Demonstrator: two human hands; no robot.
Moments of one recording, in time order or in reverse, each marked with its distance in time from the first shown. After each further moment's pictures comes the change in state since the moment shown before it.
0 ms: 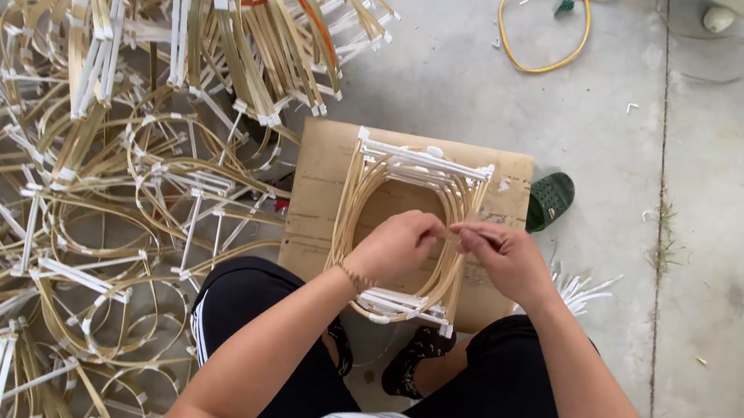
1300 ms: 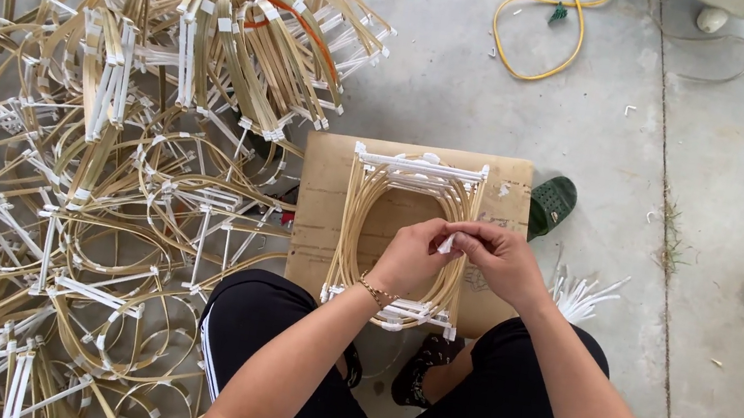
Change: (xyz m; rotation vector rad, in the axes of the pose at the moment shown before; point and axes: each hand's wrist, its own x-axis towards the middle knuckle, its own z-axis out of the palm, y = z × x) left_hand -0.001 0.028 0.021 -0.147 0.160 -0.124; right_hand 0.000 0.003 0.011 0.251 0.023 -0.137
